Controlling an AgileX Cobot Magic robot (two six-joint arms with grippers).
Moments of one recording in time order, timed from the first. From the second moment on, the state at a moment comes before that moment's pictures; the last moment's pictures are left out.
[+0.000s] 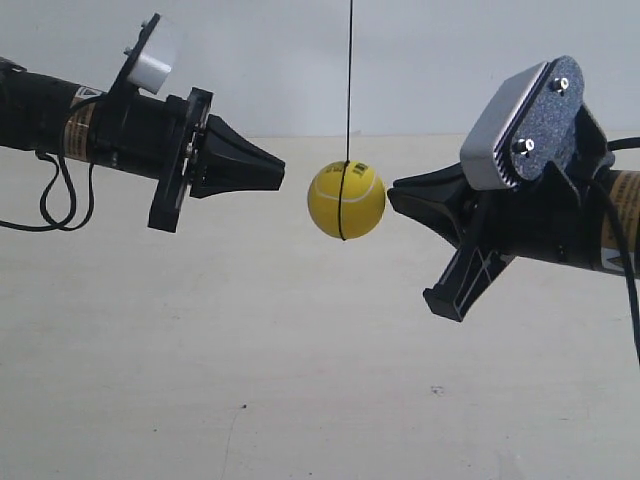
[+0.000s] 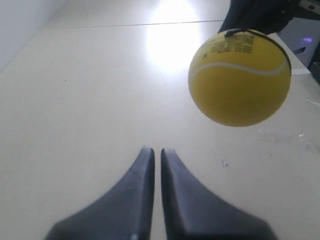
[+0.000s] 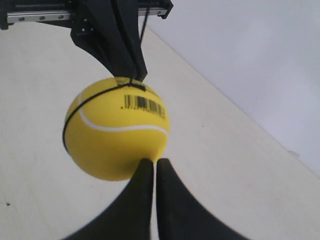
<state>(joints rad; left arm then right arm) -0.15 1.92 -1.22 1.75 -1.21 -0.95 0.40 1.29 -0.55 -1.01 -0.56 0.49</state>
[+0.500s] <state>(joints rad) -0.03 1.85 -1.22 1.75 -1.21 -1.01 0.40 1.22 -0.58 -0.78 -0.42 0.26</state>
